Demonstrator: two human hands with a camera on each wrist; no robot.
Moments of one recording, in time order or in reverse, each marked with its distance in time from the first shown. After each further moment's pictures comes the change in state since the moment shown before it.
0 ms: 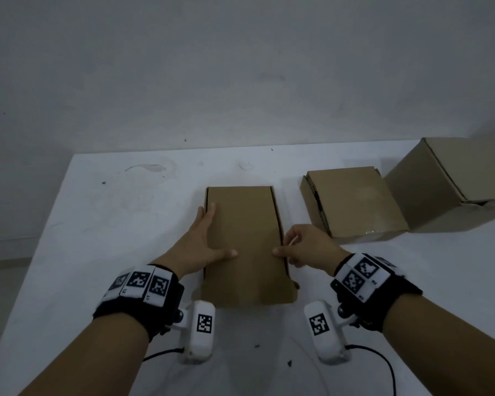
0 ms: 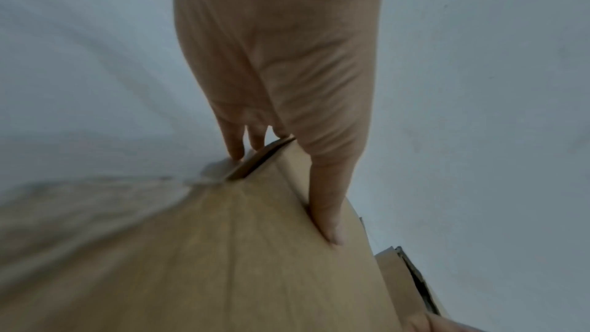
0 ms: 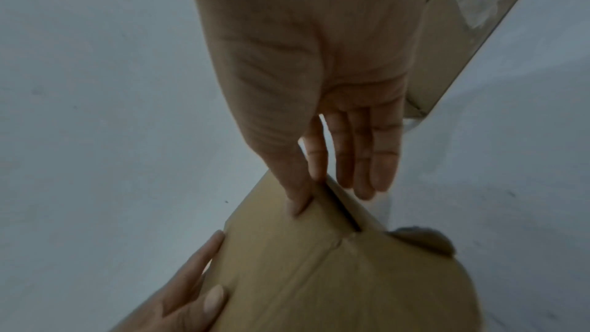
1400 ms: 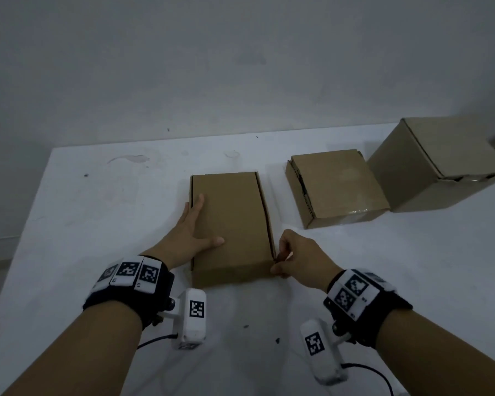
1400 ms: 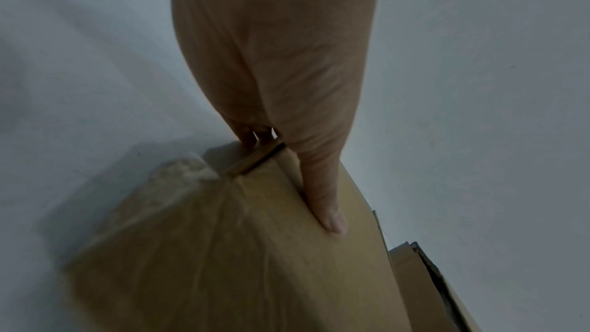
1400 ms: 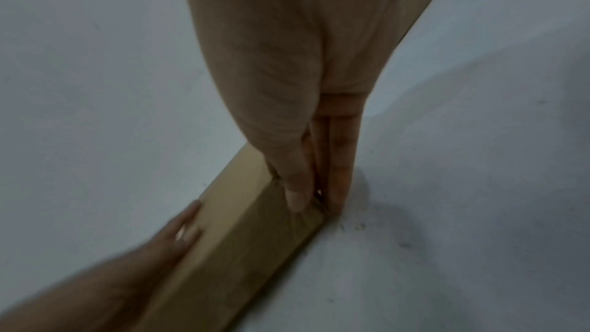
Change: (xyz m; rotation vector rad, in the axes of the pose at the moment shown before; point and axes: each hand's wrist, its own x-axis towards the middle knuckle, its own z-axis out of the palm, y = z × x) left_hand 0.000 -0.011 0.008 -0.047 -0.013 0.018; right_hand -0.039 0.040 0.018 -0.010 -0.015 -0.144
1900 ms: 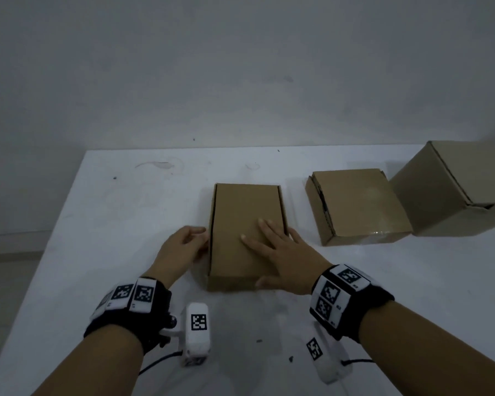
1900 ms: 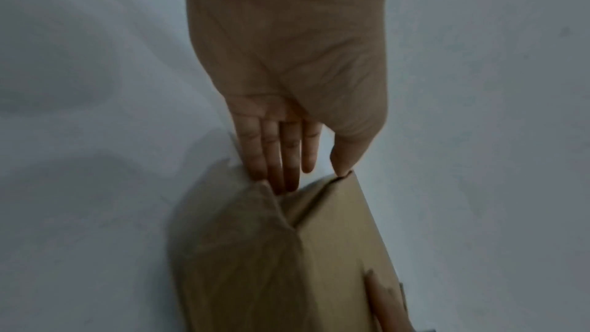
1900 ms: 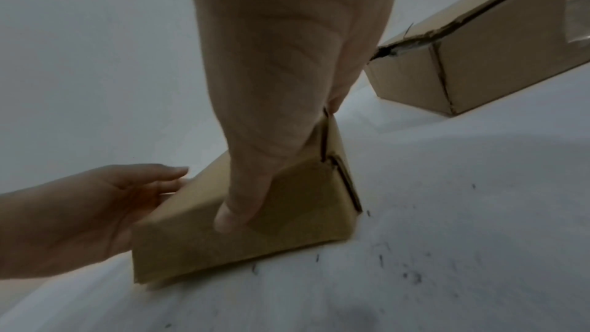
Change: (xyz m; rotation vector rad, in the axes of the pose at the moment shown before) left_hand -0.024 -0.010 -0.005 -0.401 0.354 -0.174; right_hand 0.029 -0.032 0.014 -0.995 -0.172 -0.483
